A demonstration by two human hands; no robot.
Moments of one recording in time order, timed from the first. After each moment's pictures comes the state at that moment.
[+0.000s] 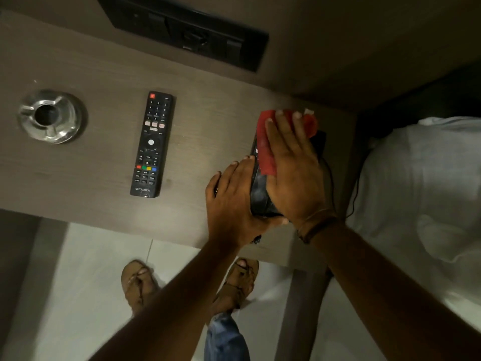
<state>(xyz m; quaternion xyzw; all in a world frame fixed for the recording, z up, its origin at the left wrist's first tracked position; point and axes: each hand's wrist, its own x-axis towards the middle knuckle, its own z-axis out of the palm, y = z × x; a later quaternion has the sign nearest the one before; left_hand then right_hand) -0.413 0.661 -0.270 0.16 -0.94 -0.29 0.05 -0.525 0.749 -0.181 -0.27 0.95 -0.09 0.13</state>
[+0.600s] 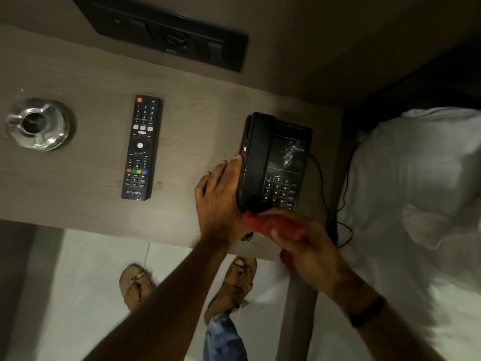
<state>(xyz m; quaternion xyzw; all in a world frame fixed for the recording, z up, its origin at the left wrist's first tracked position) -0.413 0.658 -0.273 0.18 -0.93 -0.30 0.03 -0.436 0.822 -0.153 0.10 0.69 -0.57 0.44</state>
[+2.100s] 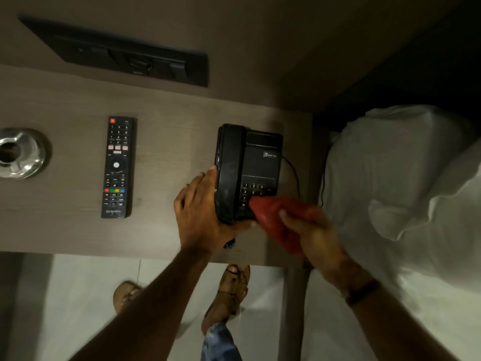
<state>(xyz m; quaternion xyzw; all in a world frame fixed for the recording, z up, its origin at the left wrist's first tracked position) -0.414 0.653 -0.261 0.18 -0.94 -0.30 -0.04 -0.464 0.859 -0.148 0.12 0.75 -0.56 0.33</state>
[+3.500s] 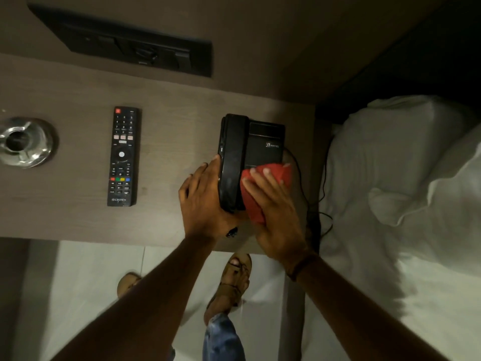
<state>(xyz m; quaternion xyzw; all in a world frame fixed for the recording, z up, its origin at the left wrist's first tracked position) -0.412 0.655 -0.263 0.17 -0.94 -0.30 -0.04 -0.445 0.828 -0.207 -0.26 0.92 -0.26 0.17</state>
